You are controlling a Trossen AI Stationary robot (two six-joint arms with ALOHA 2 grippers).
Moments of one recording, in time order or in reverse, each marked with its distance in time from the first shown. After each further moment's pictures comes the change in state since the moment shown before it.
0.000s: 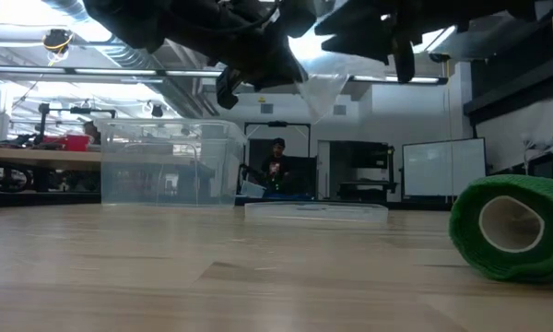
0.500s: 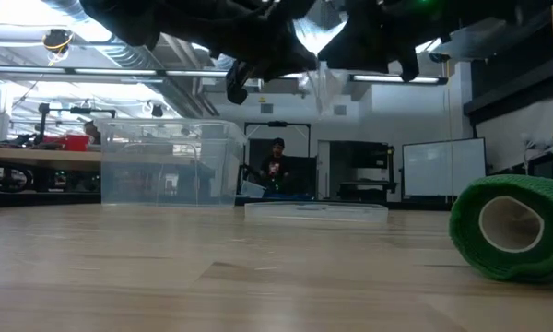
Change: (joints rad) left arm -0.017 -0.001 0.001 0.047 0.115 0.013; right arm -0.070 0.011 0.036 -0.093 0.193 -0.116
